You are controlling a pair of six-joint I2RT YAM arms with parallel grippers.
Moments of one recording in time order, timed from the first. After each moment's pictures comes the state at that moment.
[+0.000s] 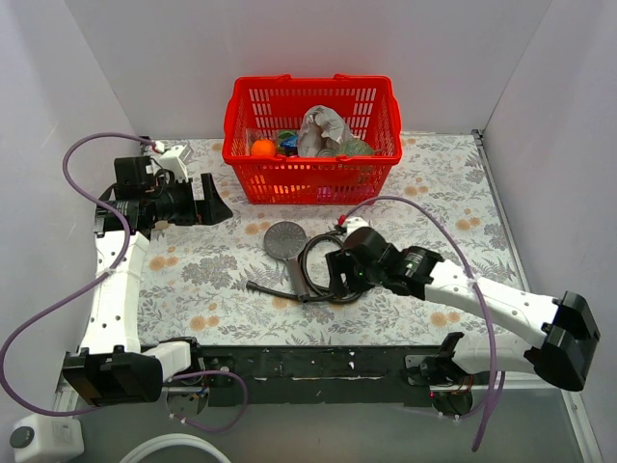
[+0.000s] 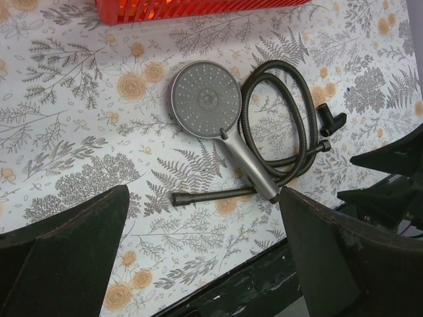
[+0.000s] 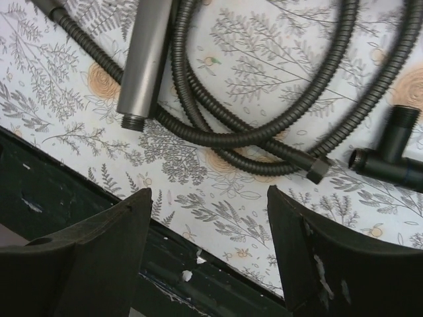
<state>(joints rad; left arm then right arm) 0.07 1.16 1.32 -0.91 0.58 -0.05 0.97 1.16 0.89 -0.61 0.10 0.52</state>
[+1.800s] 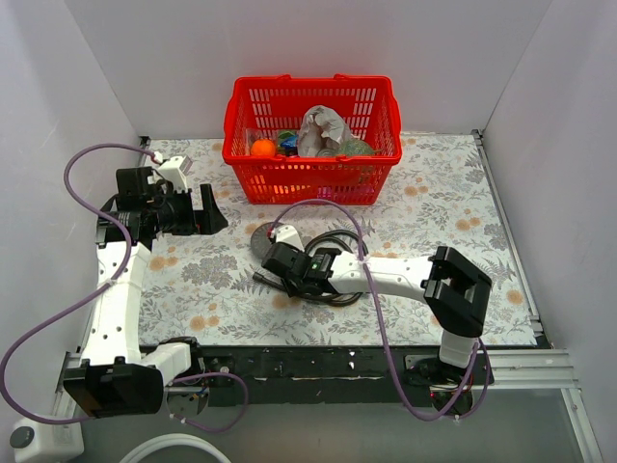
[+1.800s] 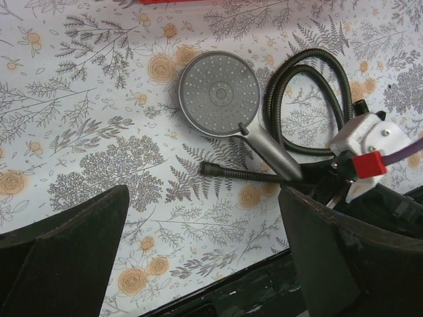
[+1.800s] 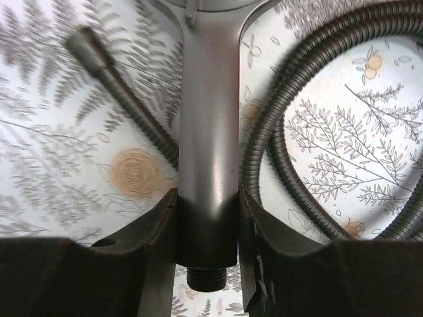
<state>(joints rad) 0.07 1.10 1.23 -0.91 0.48 -0.03 1.22 1.80 1.27 -0.54 0.40 0.57</state>
